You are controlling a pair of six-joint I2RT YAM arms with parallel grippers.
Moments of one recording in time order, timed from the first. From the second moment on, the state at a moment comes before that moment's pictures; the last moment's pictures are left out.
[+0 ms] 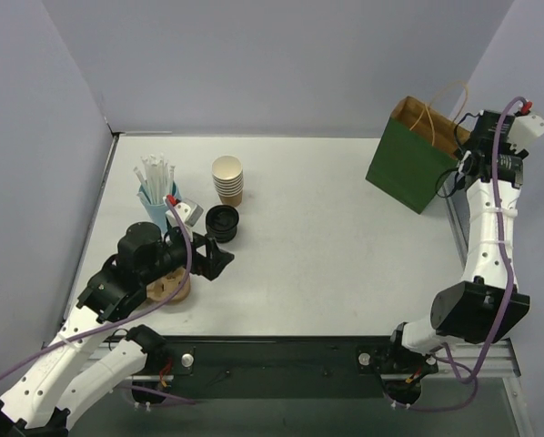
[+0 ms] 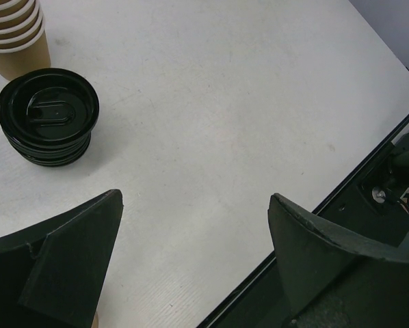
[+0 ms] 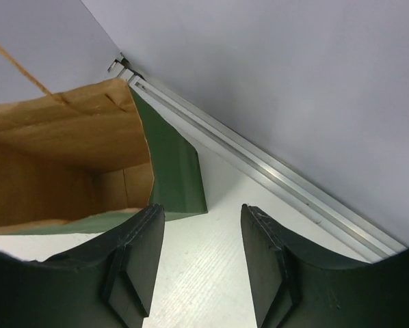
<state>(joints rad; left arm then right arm) -0.57 0.67 0.80 -0.49 0.20 -0.25 -0.24 1.45 1.60 -0.72 0.51 0.48</state>
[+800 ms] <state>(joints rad) -0.57 0.67 0.80 -0.49 0.25 -0.25 -0.31 1.76 1.81 -0.73 0.32 0.44</state>
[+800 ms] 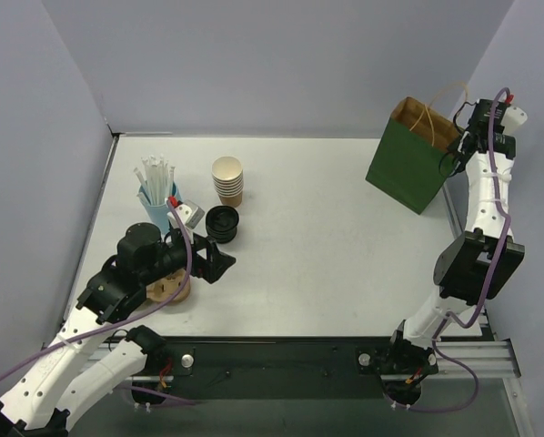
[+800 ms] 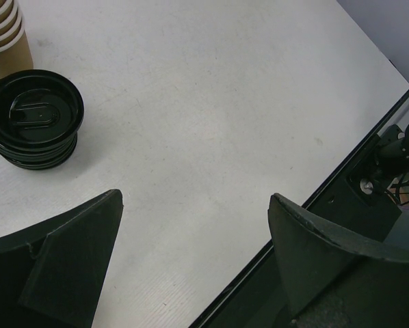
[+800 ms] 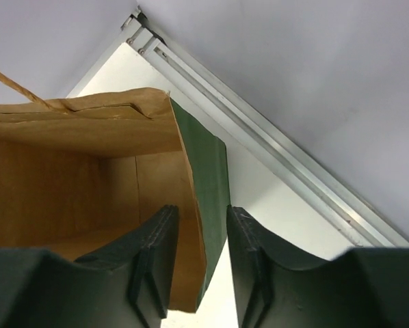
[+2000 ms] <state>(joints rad) -0.57 0.67 0.80 -0.49 0.16 -0.25 0.06 1.26 1.37 -0.74 0.08 0.47</state>
